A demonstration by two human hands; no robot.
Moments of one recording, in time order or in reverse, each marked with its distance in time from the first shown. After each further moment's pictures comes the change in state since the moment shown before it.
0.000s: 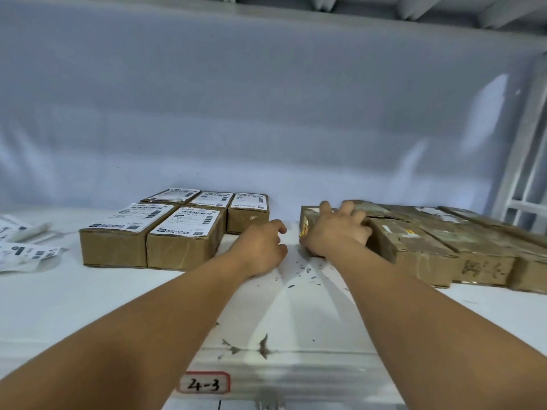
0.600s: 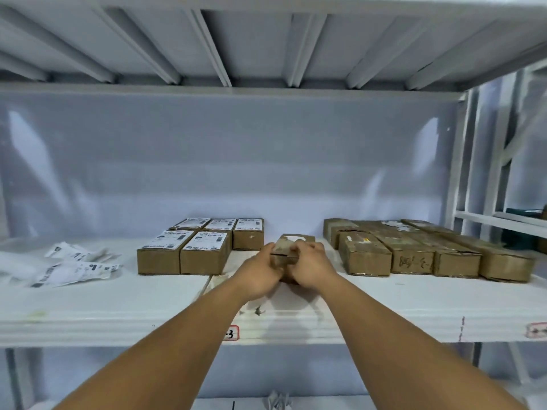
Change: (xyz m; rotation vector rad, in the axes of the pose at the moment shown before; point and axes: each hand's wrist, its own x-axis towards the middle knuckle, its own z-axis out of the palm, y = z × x) left_hand -0.110 0.063 -0.035 -0.248 -0.019 -0.083; right_hand -0.116 0.034 -0.037 0.538 -0.151 -0.248
